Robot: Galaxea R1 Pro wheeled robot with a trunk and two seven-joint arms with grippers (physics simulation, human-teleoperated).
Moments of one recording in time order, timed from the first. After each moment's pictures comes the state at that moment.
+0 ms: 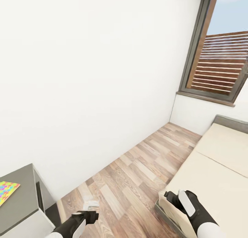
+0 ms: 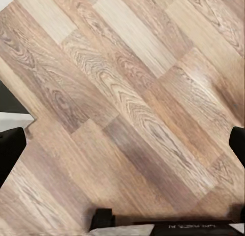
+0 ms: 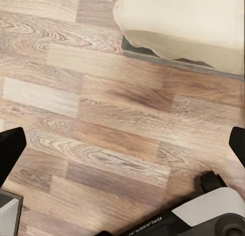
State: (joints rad) left arm -0.54 -0.05 -0.10 -0.24 0.10 0.16 0.07; right arm -0.53 -0.04 -0.17 -0.63 -0.58 0.55 -0.32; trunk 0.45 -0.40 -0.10
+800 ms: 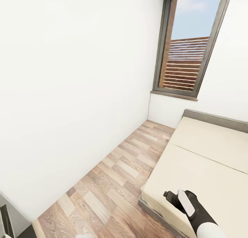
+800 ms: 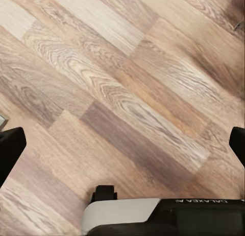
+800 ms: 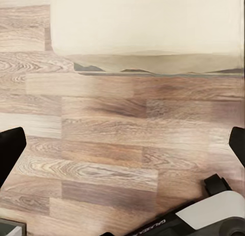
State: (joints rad) left arm -0.32 -0.04 -0.10 -0.20 0.10 -0.12 0.07; right arm -0.53 -0.04 -0.17 -0.63 -0.58 0.55 -0.31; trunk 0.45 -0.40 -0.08
